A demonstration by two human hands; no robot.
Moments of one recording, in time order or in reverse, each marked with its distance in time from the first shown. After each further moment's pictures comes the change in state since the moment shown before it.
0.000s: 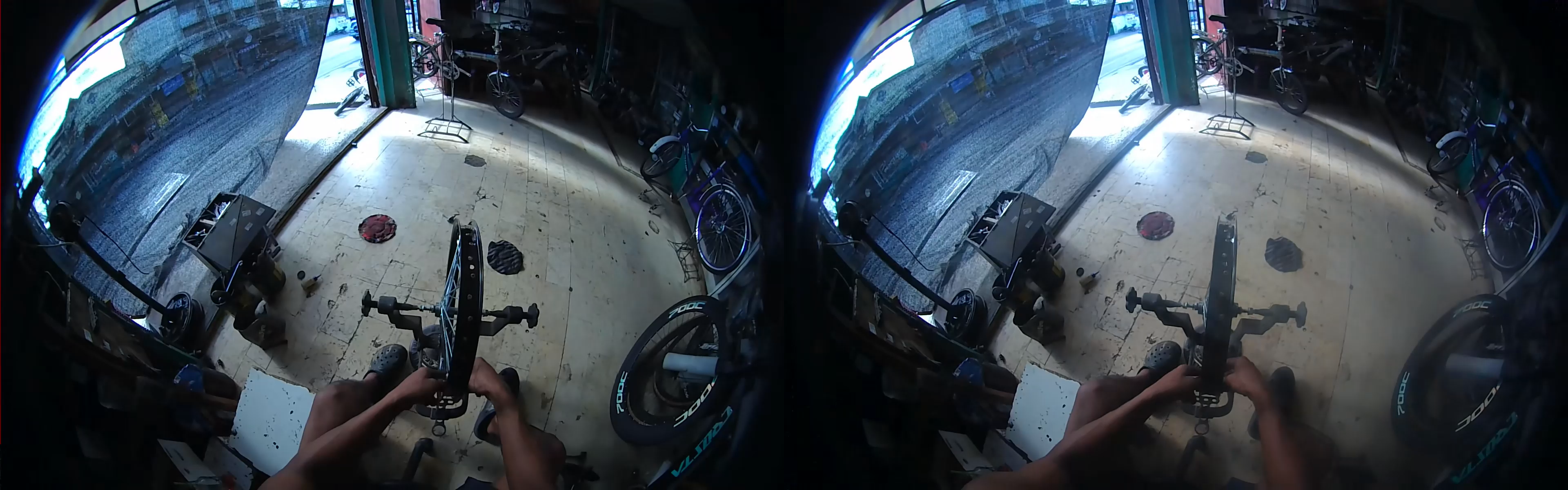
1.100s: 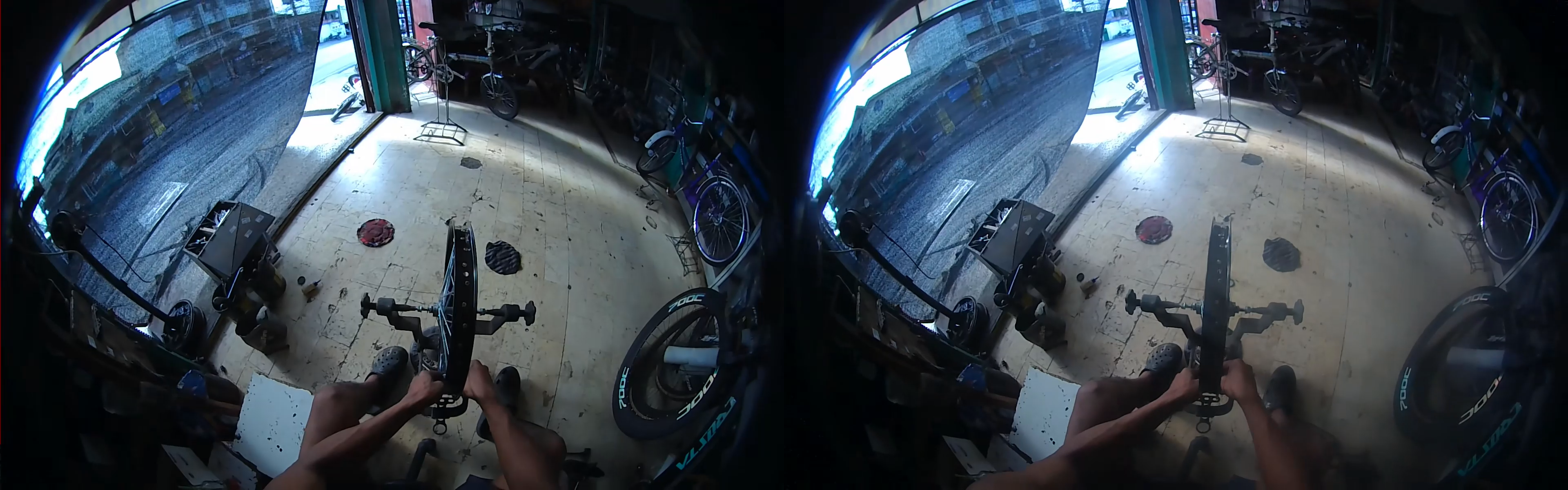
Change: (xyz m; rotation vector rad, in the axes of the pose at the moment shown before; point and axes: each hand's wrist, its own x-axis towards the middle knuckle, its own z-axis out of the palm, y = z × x) left_hand 0.064 -0.054 0.017 0.263 0.218 -0.051; right_hand -0.026 -0.042 0.025 -0.325 0.314 0.039
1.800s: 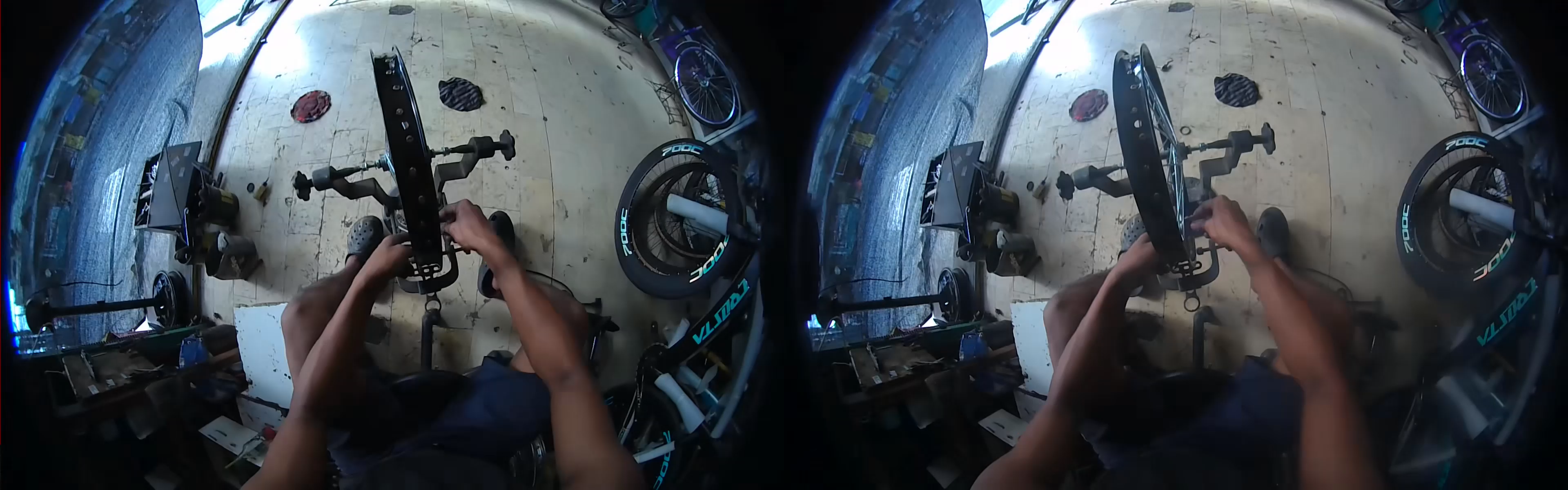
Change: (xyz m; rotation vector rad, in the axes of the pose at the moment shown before) left_hand -0.047 0.029 -0.043 -0.418 -0.231 0.057; right_hand 0.009 -0.004 -0.023 0.098 -0.151 0.158
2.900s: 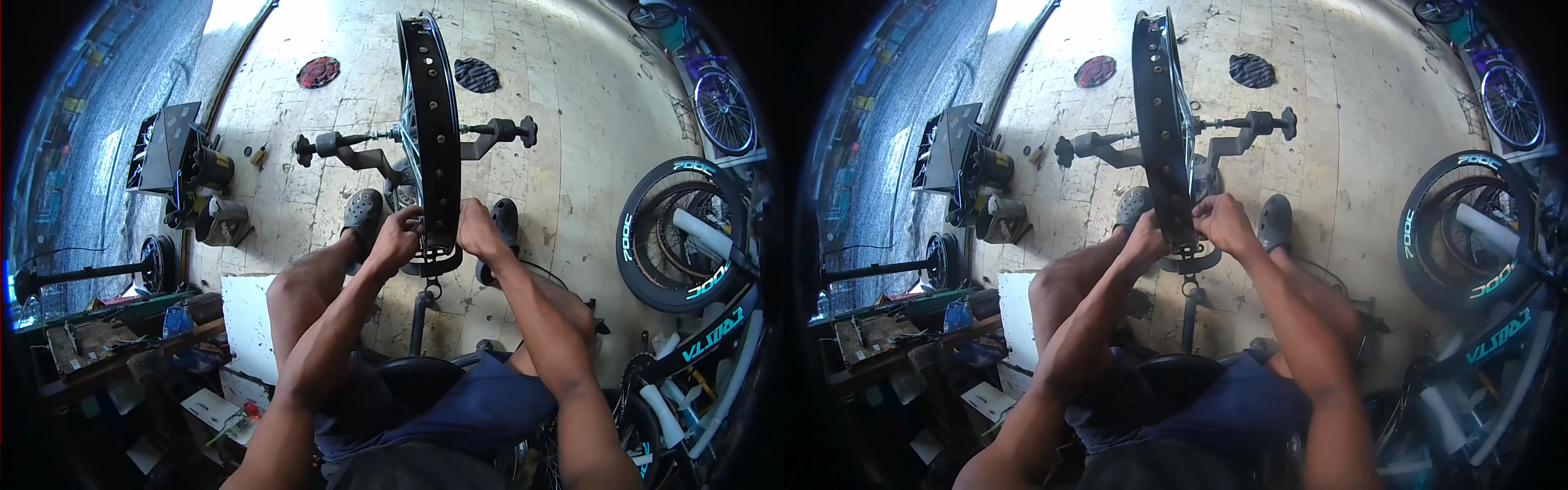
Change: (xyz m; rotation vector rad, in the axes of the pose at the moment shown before) left_hand 0.031 -0.045 0.008 0.007 0.062 0.281; right_hand -0.018 0.009 0.019 0.355 0.070 -0.089
